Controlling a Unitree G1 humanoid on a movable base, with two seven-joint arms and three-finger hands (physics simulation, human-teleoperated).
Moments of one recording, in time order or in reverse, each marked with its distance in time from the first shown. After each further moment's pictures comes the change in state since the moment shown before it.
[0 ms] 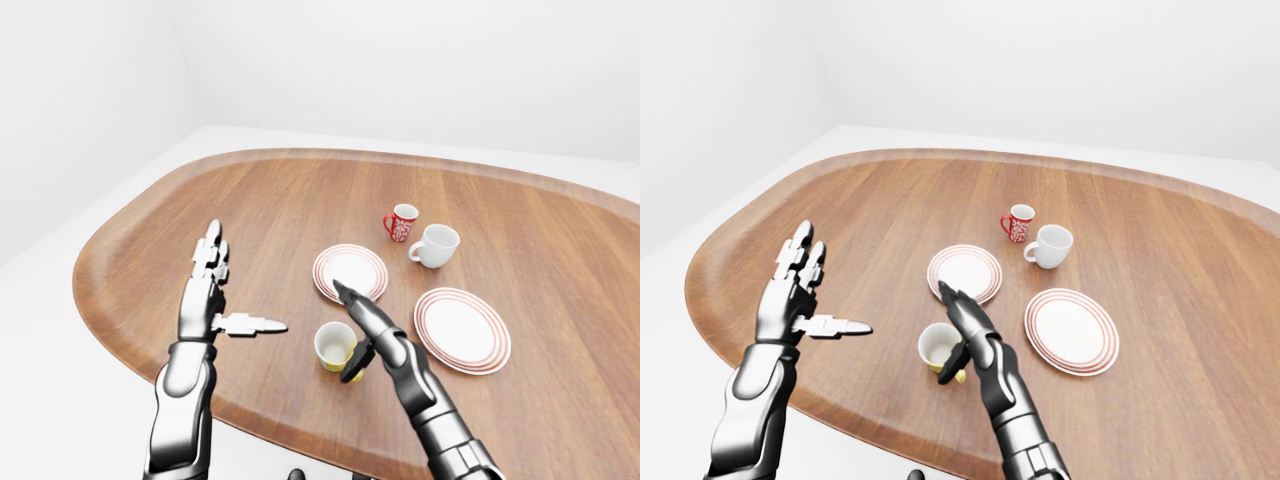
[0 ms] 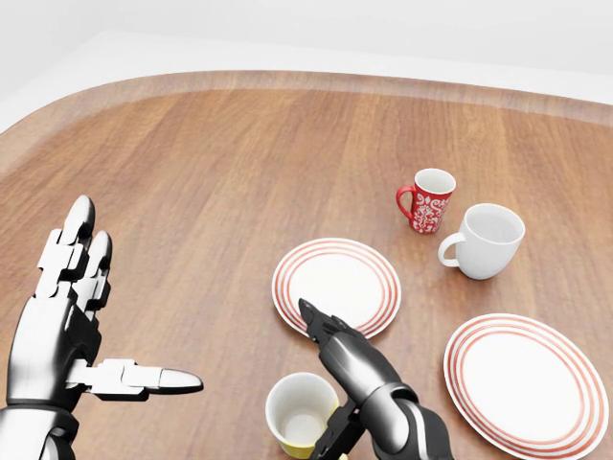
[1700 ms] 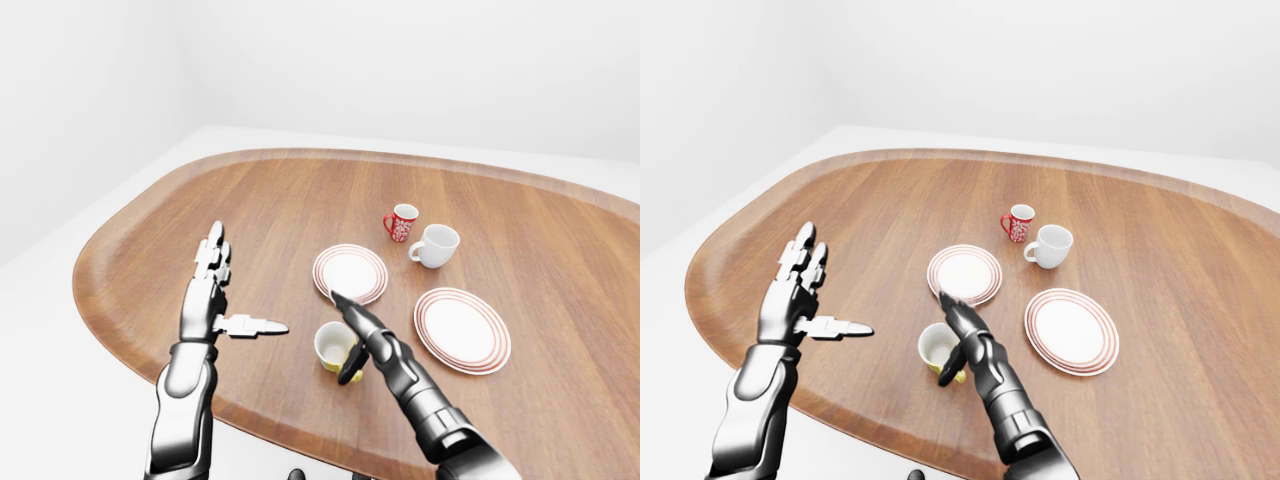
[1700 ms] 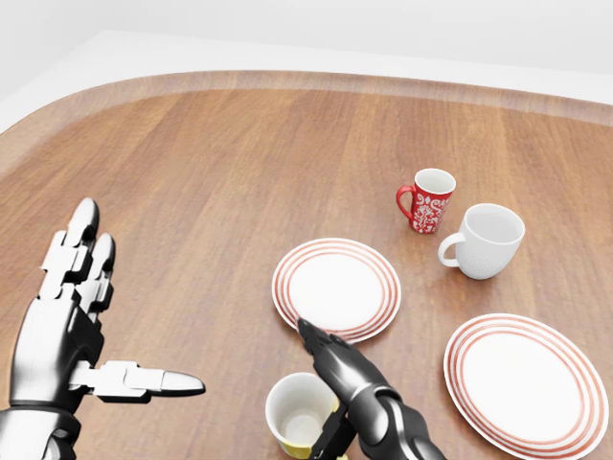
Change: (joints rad) left arm 0.004 -0.002 -0.005 0.003 0.007 0.000 -0.006; right arm -0.186 0.020 -0.022 0.449 0.001 -0.076 -0.136
